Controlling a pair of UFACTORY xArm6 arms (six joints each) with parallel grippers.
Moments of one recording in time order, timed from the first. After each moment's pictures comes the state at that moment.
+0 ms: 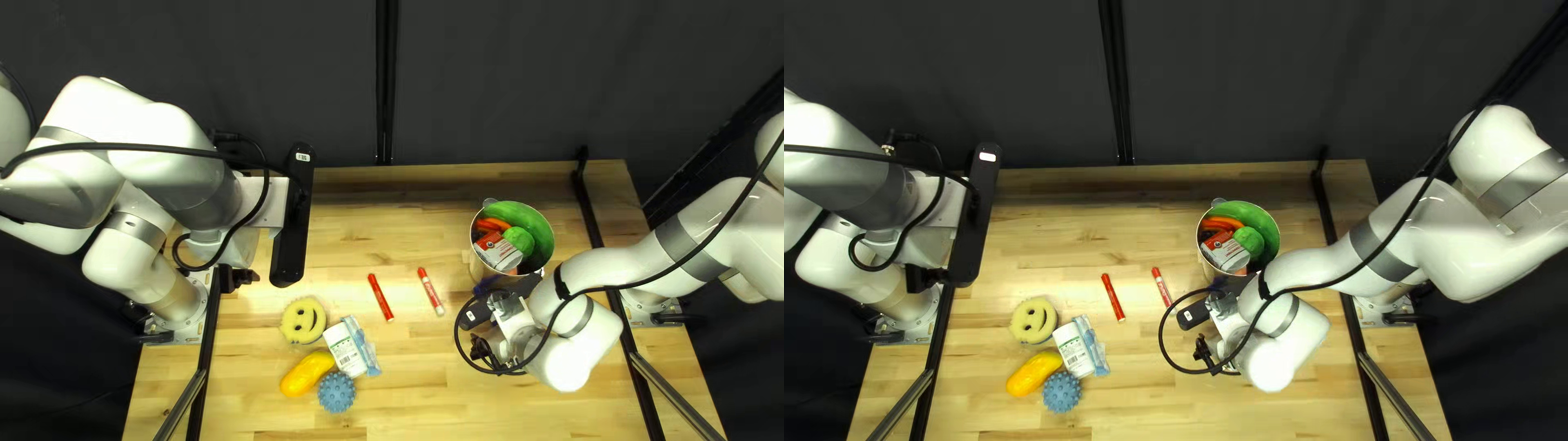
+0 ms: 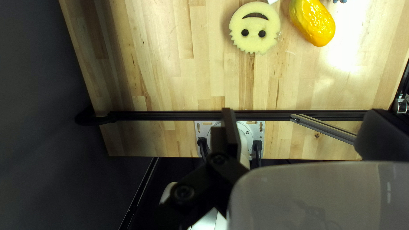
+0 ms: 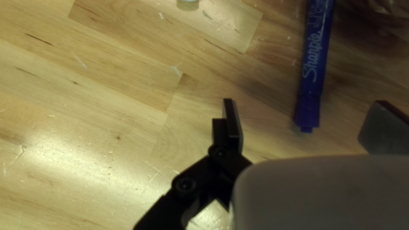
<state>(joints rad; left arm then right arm) -0.33 -0.65 -1.08 0.12 1.73 -0.24 0.48 0.14 -0.70 -0.69 0.78 2.10</state>
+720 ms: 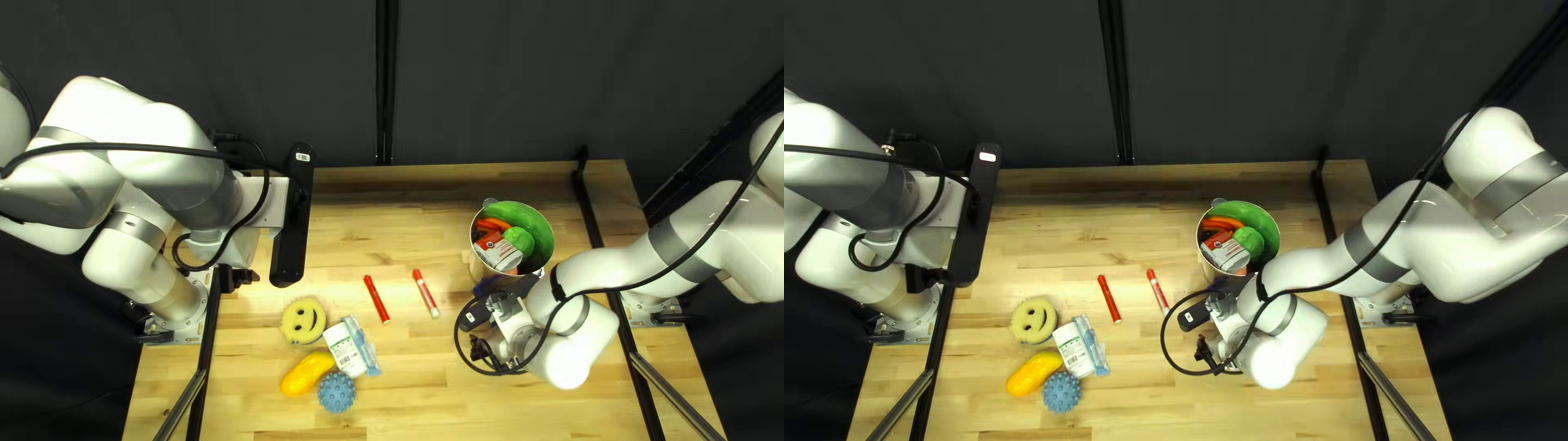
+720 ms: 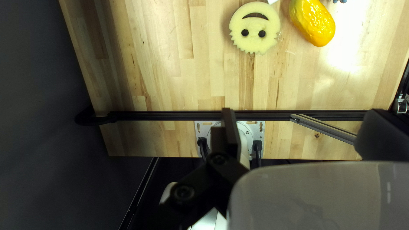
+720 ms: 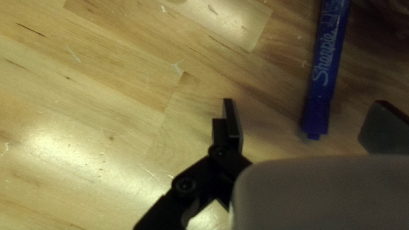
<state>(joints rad) -0.33 -0.65 -1.08 0.12 1.73 -0.24 0.47 0.11 -0.62 -0.75 0.72 2.17</state>
